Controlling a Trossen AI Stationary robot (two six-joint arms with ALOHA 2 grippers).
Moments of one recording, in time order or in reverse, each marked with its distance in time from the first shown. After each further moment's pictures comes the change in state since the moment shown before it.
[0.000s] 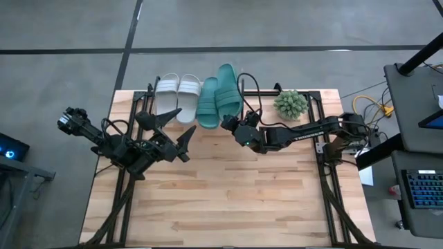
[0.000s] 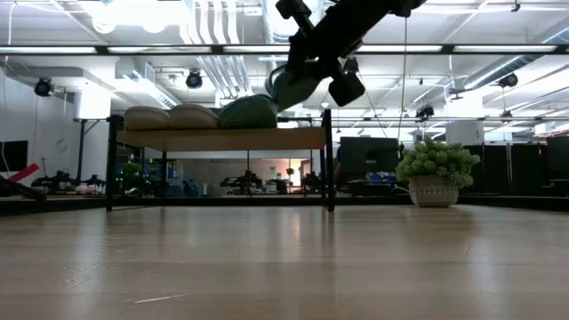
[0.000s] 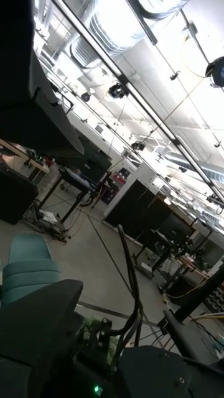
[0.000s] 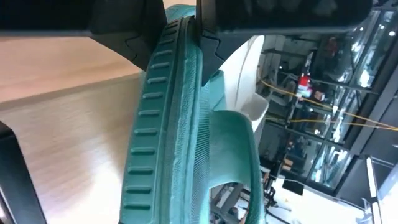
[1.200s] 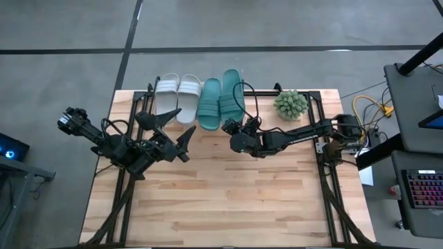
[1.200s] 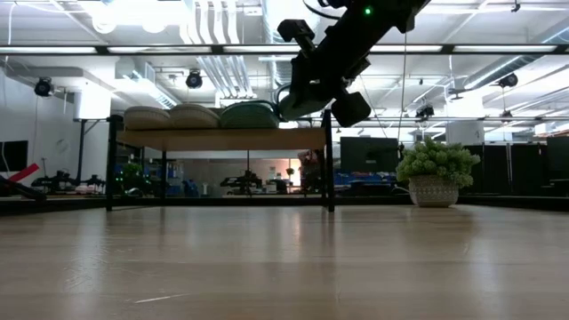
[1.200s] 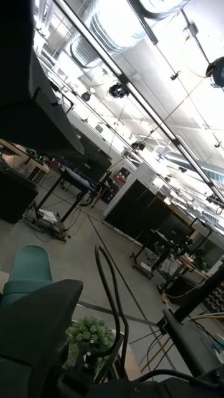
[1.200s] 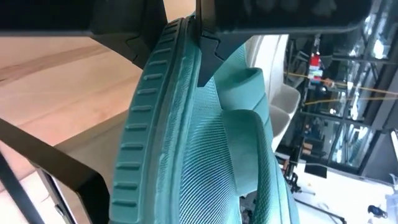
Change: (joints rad) left arm 0.000 0.000 0.000 0.000 0.000 -0.004; right arm 0.034 0.065 -0.007 -0.106 0.037 0.251
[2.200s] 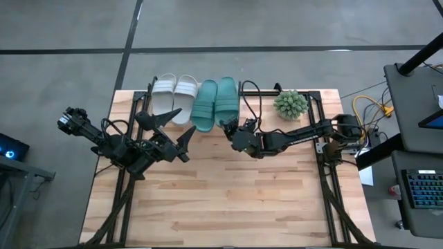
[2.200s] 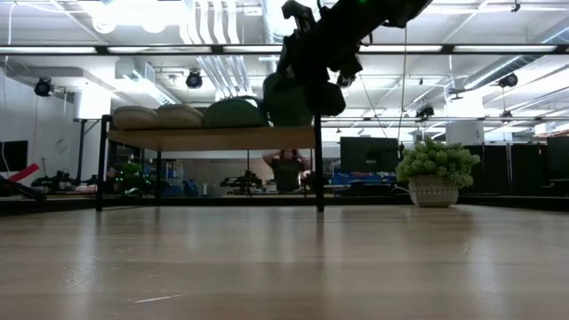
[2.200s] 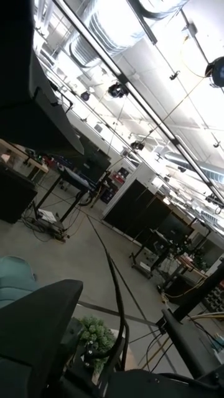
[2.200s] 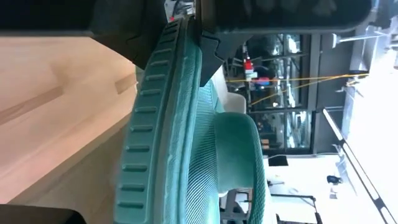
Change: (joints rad) left arm 0.000 0.000 0.000 0.000 0.003 -0.001; right arm 0.003 -0.003 -0.010 0.229 -0.050 0.155
